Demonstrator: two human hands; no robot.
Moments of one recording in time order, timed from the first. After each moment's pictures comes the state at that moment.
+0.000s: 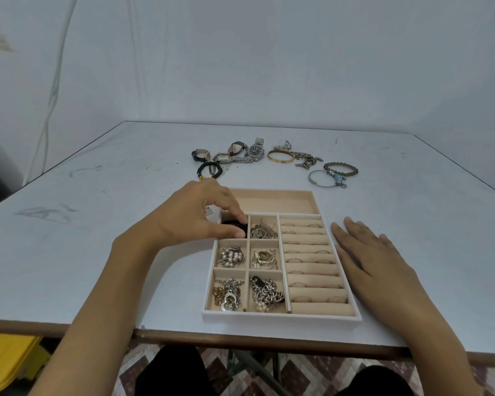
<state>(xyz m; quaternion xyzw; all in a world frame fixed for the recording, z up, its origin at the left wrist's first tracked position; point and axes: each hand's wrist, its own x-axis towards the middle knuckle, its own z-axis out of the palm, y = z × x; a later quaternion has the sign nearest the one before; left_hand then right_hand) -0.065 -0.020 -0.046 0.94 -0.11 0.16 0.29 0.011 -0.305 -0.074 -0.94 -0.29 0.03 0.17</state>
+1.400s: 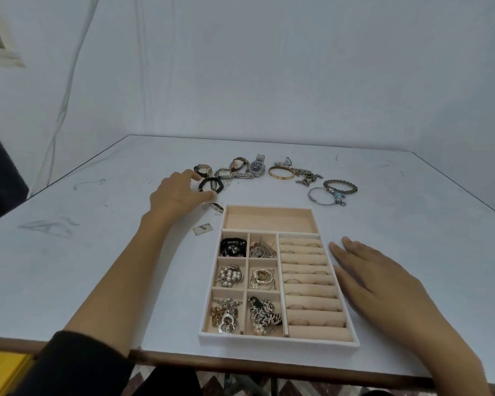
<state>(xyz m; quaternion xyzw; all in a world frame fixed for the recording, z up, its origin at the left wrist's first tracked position) -0.004 0.040 -0.057 0.90 0.32 0.16 0.24 0.014 -0.307 -0.053 -0.95 -0.31 0.04 0.08</state>
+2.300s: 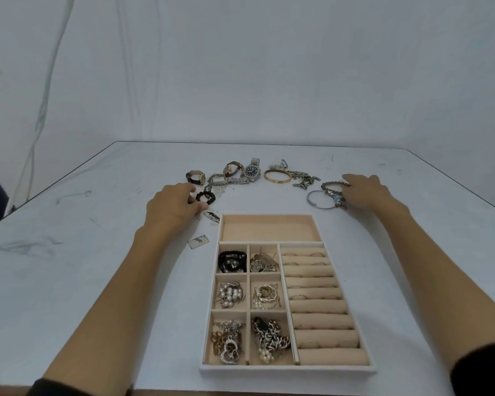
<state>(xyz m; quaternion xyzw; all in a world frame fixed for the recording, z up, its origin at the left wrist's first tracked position) 0.002 0.040 -0.063 0.92 0.29 0.18 0.19 0.209 -0.240 -0.042 -0.98 -0.15 0.02 0.14</state>
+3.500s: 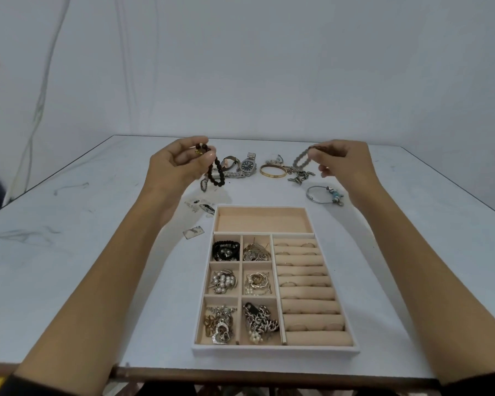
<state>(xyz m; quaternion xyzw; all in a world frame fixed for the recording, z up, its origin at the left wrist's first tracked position) -0.017 0.001 -0.020 0.65 0.08 0.33 0.68 0.153 -0.223 -0.011 -0.74 -0.27 -0.04 0.61</state>
